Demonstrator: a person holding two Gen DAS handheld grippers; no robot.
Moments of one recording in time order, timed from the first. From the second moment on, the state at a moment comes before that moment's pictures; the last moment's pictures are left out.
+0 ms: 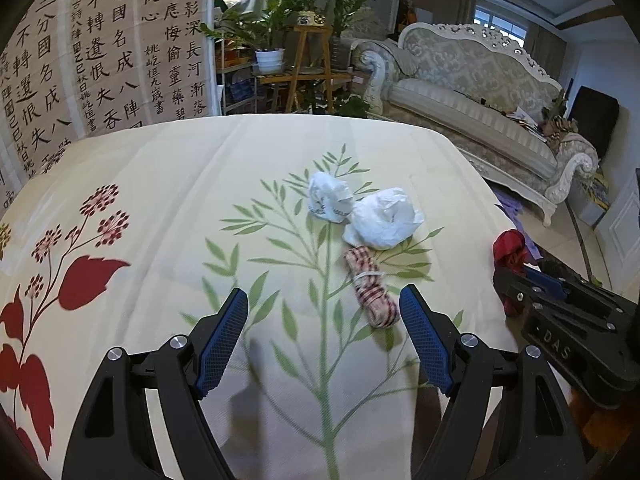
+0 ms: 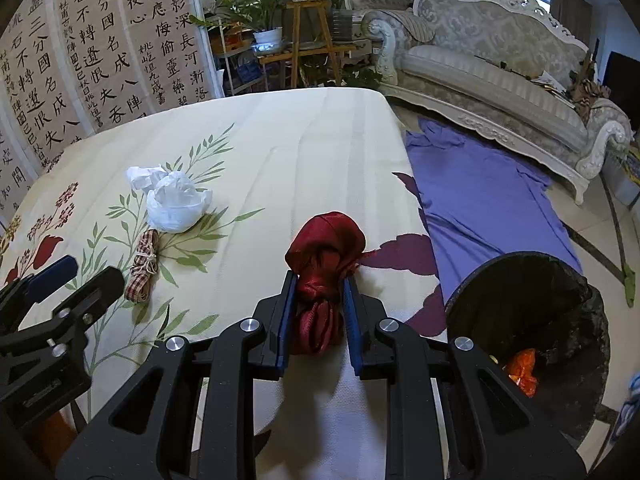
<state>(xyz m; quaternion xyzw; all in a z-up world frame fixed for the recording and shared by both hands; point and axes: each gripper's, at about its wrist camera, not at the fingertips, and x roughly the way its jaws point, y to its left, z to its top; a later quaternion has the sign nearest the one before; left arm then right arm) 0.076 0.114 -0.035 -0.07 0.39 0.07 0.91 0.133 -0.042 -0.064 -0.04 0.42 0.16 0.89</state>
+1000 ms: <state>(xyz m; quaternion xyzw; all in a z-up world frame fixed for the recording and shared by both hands) 0.069 0.119 -0.041 -0.07 0.41 0.04 0.91 0.127 -0.039 -0.063 -0.05 0.42 0.16 0.89</state>
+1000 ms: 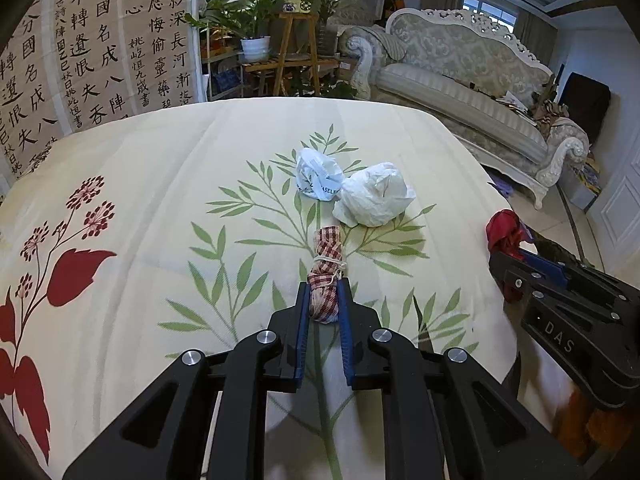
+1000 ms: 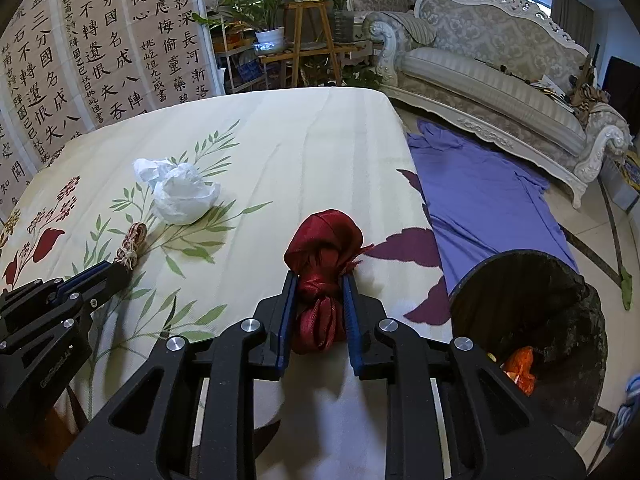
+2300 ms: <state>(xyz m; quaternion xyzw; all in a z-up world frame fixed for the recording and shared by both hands) 0.046 0.002 -0.013 -0.03 0.37 -0.08 0.93 0.067 -0.167 -0.043 0.00 0.38 0.04 0.92</state>
